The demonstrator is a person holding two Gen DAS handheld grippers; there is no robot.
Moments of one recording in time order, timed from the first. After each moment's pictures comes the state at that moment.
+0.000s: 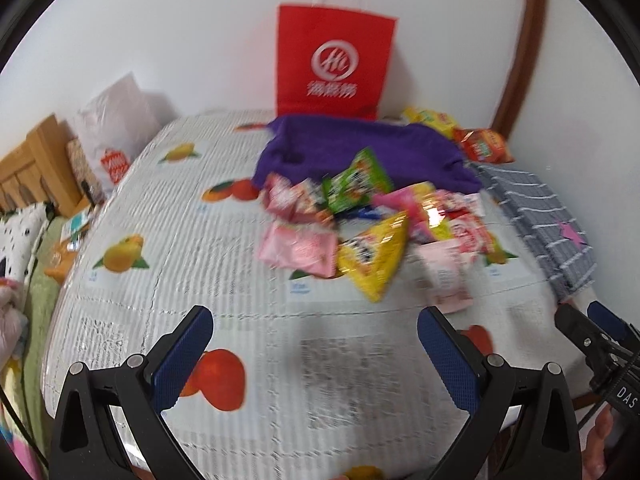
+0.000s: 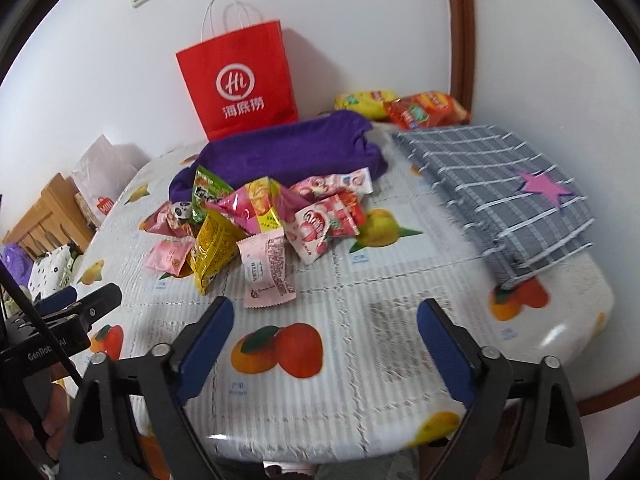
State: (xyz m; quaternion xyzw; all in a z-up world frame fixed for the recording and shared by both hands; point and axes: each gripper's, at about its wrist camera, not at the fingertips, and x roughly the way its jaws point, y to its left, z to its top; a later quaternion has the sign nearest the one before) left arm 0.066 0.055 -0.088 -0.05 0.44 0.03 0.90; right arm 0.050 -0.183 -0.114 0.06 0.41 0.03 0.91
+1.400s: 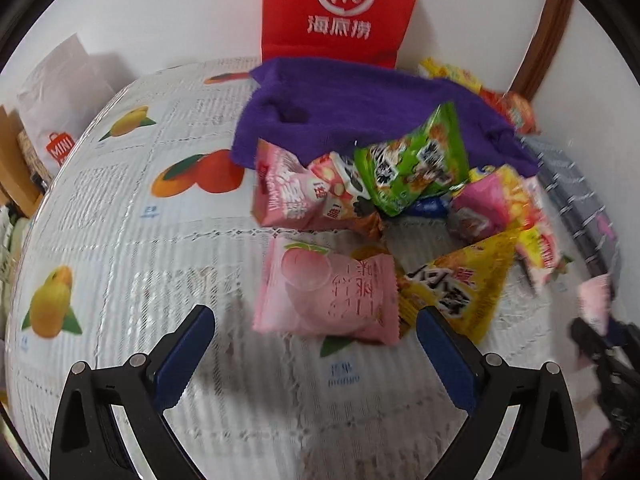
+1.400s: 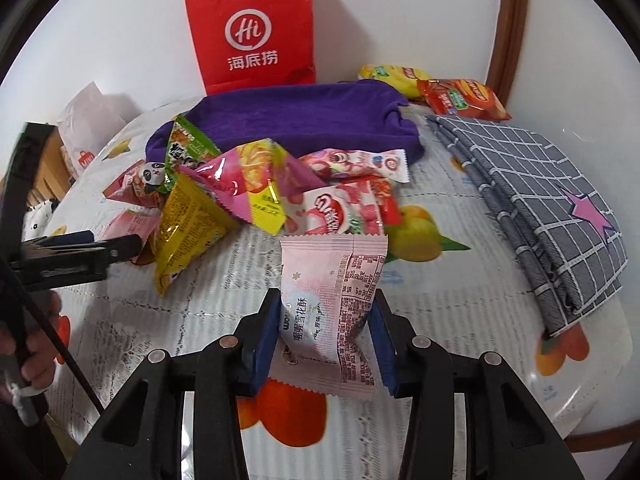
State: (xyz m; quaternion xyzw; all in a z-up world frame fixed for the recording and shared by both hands) left arm 0.171 0.081 -0.162 -0.04 0.50 -0.01 0.86; right arm 0.110 -0.158 -0.161 -0.02 0.45 0.04 0.89
